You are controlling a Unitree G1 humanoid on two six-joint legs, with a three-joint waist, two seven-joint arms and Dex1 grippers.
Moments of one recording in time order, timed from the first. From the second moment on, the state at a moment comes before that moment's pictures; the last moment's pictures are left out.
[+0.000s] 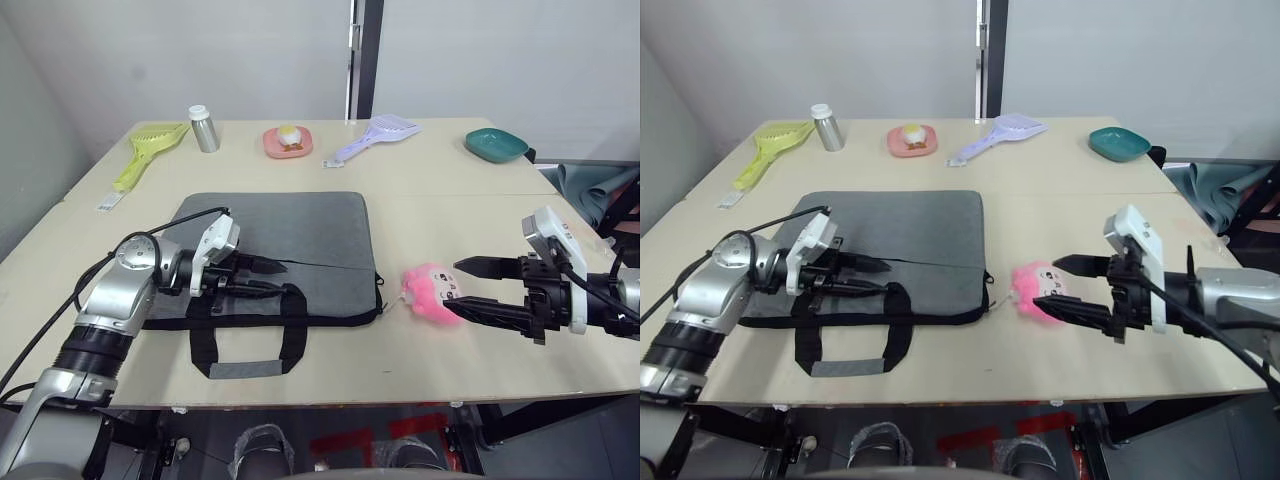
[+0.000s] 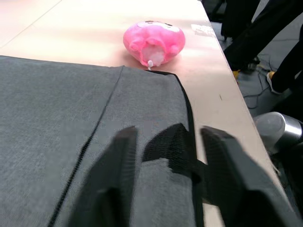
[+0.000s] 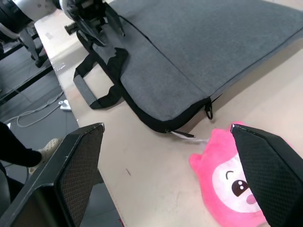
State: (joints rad) left arm -0.51 0.70 -0.07 0.24 -0.42 0.17 -1.52; right arm -0.06 -1.00 -0.48 -0.60 1.11 1.09 0.81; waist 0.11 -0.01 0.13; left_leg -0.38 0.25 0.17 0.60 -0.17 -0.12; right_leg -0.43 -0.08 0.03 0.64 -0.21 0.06
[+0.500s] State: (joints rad) left arm -0.57 0.60 -0.16 0.42 -0.25 -0.04 -1.51; right arm -0.13 -1.02 -0.37 -0.60 1.11 1.09 0.69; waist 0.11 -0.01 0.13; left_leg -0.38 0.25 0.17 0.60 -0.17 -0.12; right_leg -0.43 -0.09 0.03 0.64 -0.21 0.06
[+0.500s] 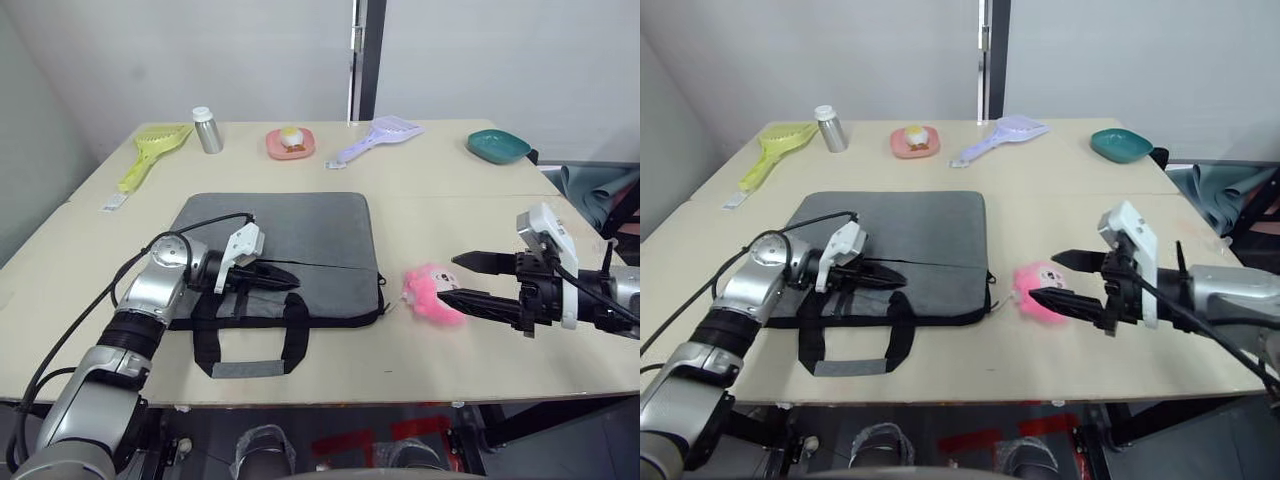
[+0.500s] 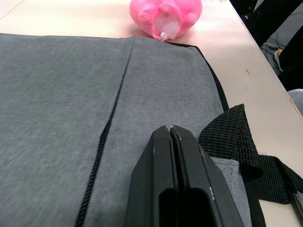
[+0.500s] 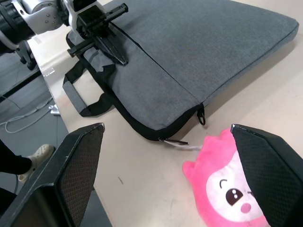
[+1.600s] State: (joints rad) left arm -0.53 0.60 -0.24 0.56 -0.12 -0.28 -1.47; right arm -0.45 -1.00 0.30 -0.38 0.49 1.05 0.72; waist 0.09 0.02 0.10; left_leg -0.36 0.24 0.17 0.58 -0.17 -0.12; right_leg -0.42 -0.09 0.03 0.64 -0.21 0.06
